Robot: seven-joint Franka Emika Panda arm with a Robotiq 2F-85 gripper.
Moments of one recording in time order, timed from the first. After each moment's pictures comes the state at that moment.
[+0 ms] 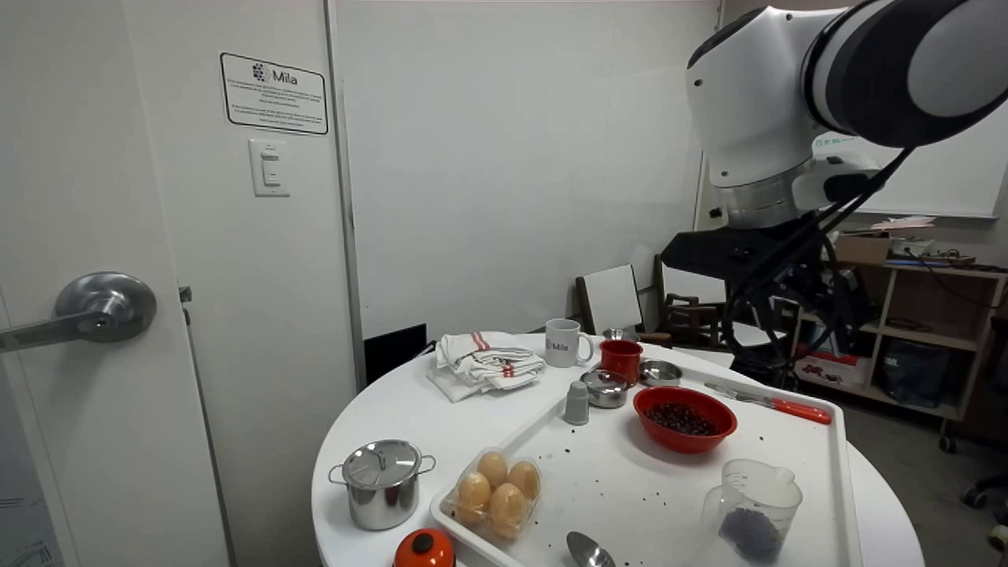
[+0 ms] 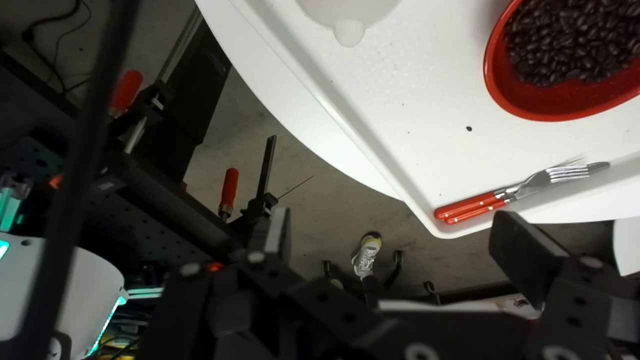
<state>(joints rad) 0.32 0.20 -0.05 -2.20 -0.35 2.03 2.60</state>
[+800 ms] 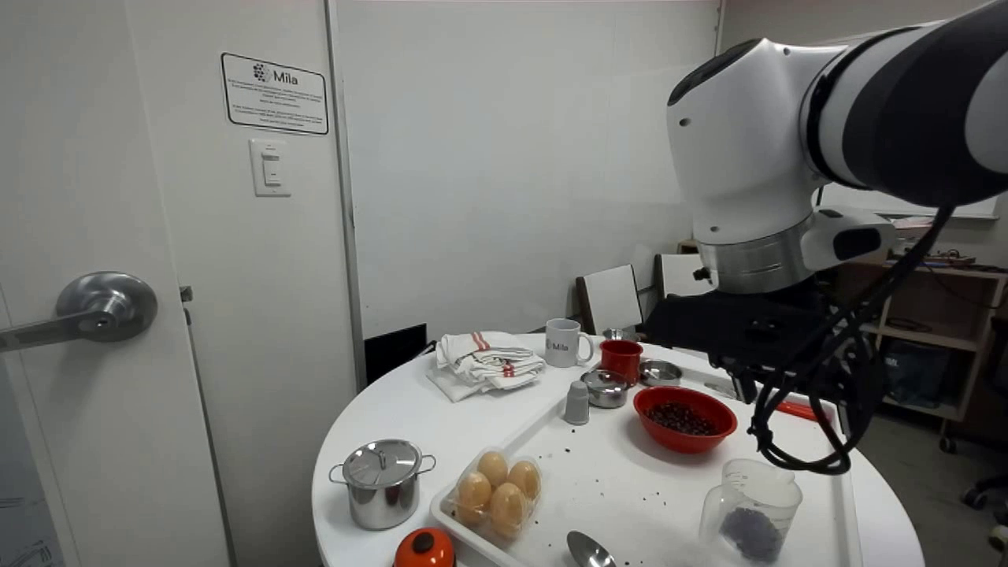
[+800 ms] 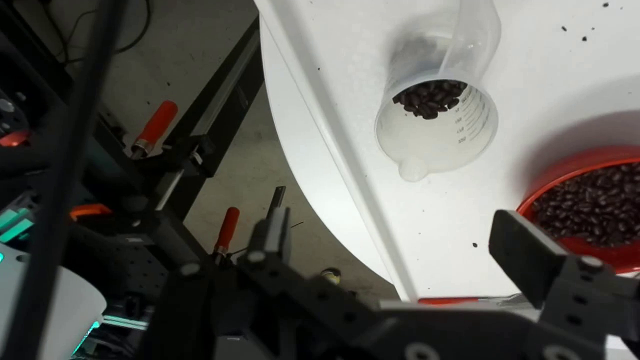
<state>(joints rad) 0.32 0.33 0.10 -2.16 -0.31 2.10 2.48</state>
